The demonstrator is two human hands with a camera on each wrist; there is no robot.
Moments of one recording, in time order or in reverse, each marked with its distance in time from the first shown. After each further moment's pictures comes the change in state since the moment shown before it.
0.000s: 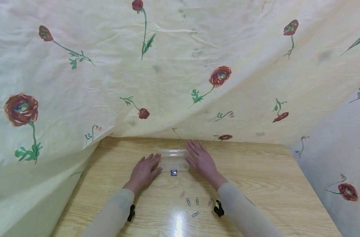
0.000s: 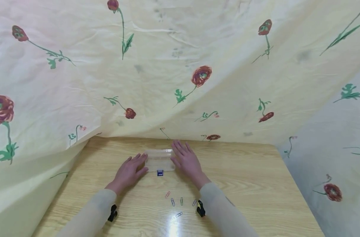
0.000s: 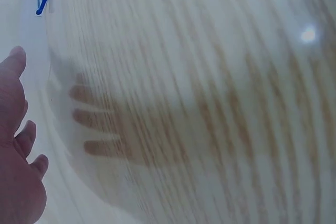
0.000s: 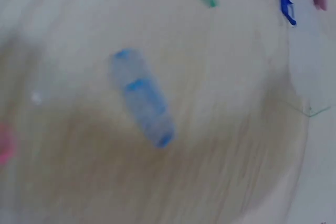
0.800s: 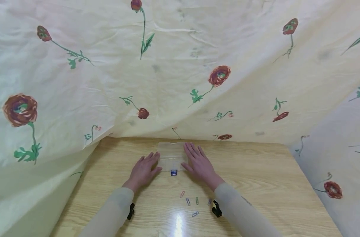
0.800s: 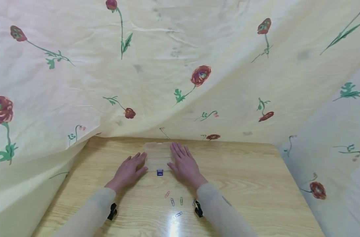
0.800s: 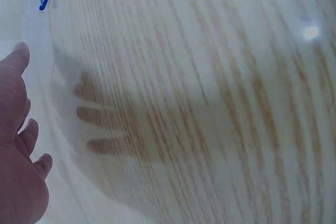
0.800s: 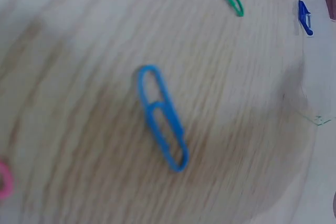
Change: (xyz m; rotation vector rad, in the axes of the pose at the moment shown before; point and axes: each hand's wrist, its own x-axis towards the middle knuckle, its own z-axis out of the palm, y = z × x) left_hand 0.003 -0.001 -0.003 -0.006 -0.022 0.006; right_hand -0.006 -0.008 0.007 -0.063 -0.194 0.049
